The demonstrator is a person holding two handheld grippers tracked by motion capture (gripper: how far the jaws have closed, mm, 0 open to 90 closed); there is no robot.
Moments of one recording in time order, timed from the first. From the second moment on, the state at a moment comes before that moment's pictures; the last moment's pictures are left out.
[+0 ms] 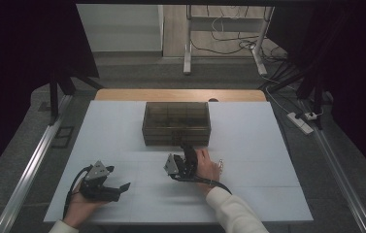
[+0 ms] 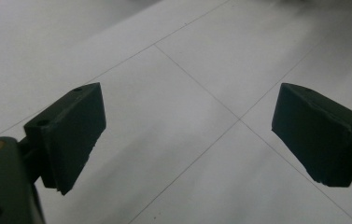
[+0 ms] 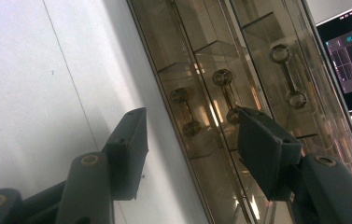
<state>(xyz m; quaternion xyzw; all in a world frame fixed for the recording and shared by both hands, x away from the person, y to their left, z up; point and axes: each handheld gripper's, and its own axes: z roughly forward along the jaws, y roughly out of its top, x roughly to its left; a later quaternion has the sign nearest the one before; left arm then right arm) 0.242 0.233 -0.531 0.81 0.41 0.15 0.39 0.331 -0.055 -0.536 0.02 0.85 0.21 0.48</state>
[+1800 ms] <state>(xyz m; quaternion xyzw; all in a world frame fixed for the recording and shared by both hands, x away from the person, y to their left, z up) 0.242 0.234 -0.531 0.82 0.40 0.15 0.38 0.349 -0.047 -0.547 0.00 0.86 0.18 0.47</state>
